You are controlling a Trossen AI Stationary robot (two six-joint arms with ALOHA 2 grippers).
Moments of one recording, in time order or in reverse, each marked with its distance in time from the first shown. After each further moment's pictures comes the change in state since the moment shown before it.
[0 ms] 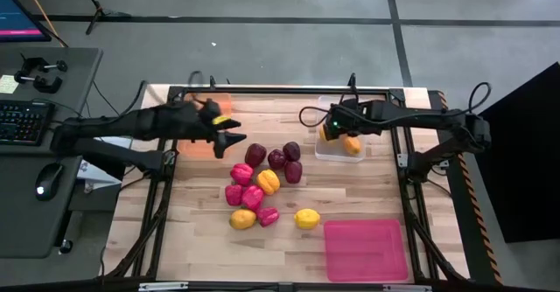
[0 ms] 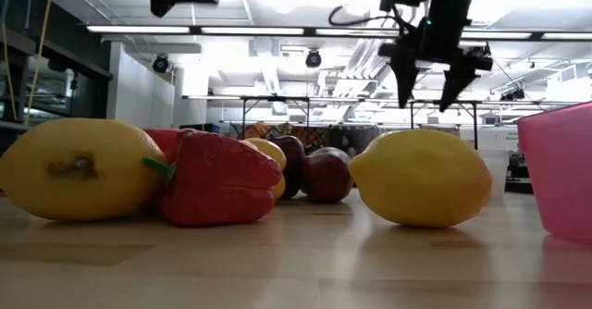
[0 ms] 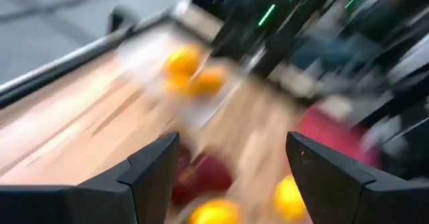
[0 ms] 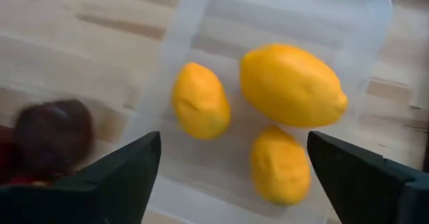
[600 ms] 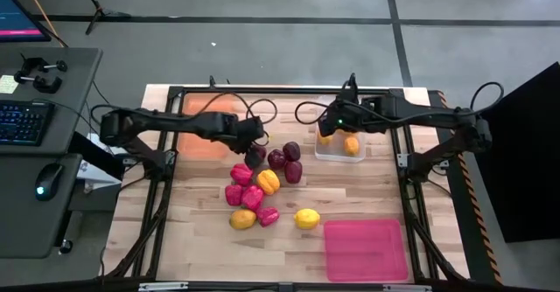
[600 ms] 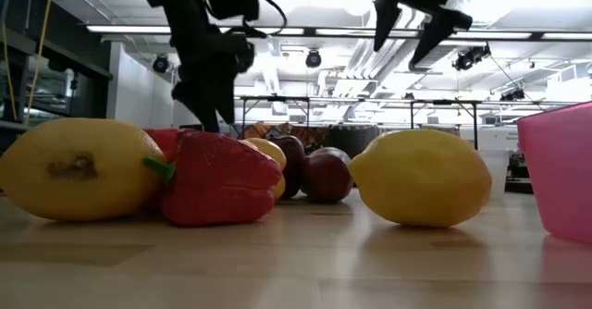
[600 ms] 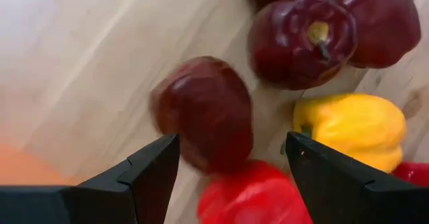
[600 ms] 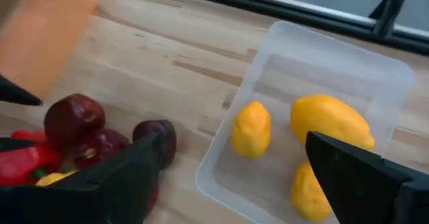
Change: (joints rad) left arm 0.087 0.593 0.100 -0.238 0.120 0.012; right arm 0.117 -0.001 0.253 -0.064 0.082 -0.031
